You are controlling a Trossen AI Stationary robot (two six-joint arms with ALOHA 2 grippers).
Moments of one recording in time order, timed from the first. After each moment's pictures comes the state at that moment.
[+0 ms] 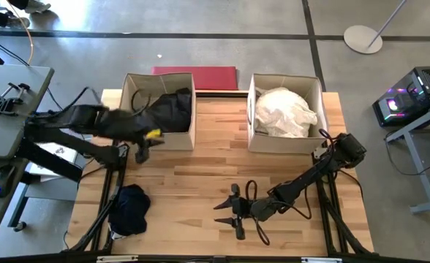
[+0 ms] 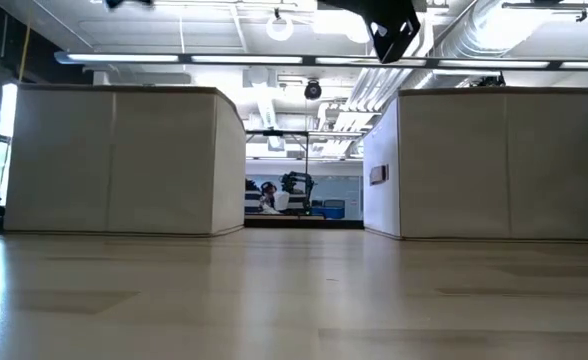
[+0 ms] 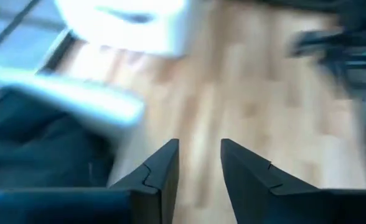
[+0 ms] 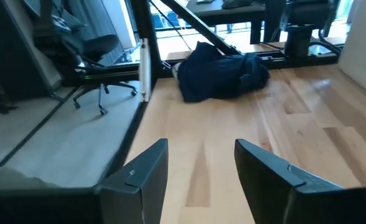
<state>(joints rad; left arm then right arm) -0.09 0.96 1.24 -1.03 -0.22 -0.24 0.59 1.83 1.01 0.55 0.42 0.27</state>
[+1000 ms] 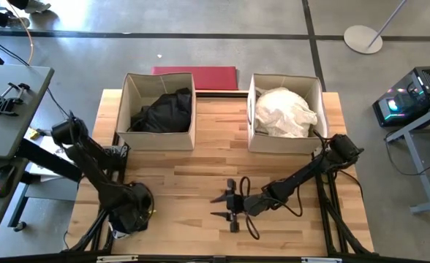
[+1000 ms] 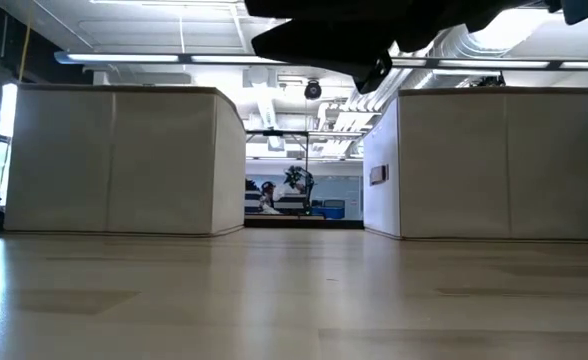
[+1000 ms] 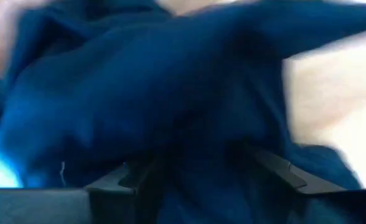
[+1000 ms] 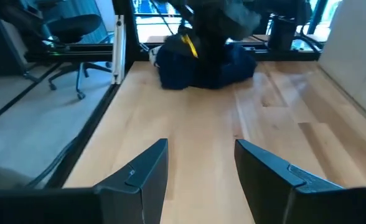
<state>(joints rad) -0.97 1.50 0.79 -0.91 0.03 -1.83 0.53 1.89 1.01 0.55 0.41 0.18</state>
